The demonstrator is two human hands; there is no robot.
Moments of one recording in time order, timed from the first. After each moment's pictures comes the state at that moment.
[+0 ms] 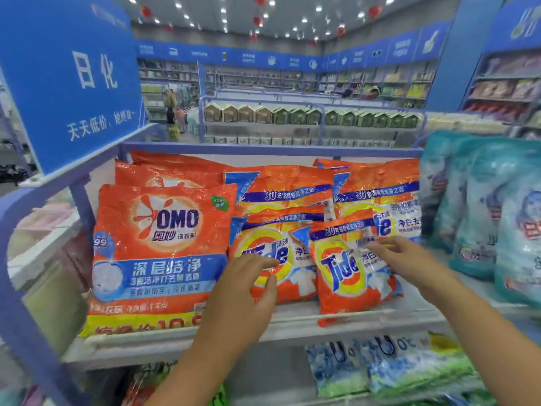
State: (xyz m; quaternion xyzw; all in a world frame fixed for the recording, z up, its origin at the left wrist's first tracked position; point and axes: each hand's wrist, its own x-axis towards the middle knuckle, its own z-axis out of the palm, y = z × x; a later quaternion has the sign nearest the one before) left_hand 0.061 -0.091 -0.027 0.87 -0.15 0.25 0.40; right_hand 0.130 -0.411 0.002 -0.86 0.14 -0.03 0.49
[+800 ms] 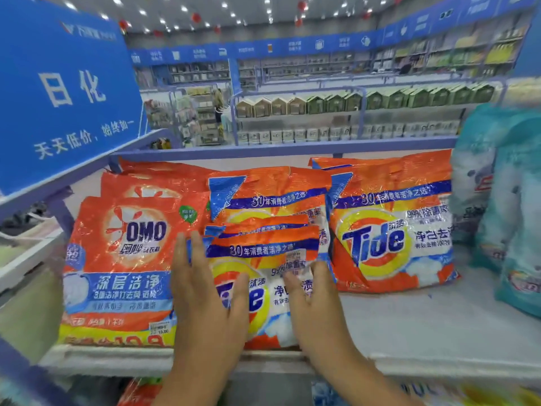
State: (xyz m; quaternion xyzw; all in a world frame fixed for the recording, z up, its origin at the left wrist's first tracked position) left_hand 0.072 -0.159 -0.016 0.88 0.08 0.32 0.33; right_hand 0.118 -0.307 -0.038 -0.78 -0.08 -0.10 0.61
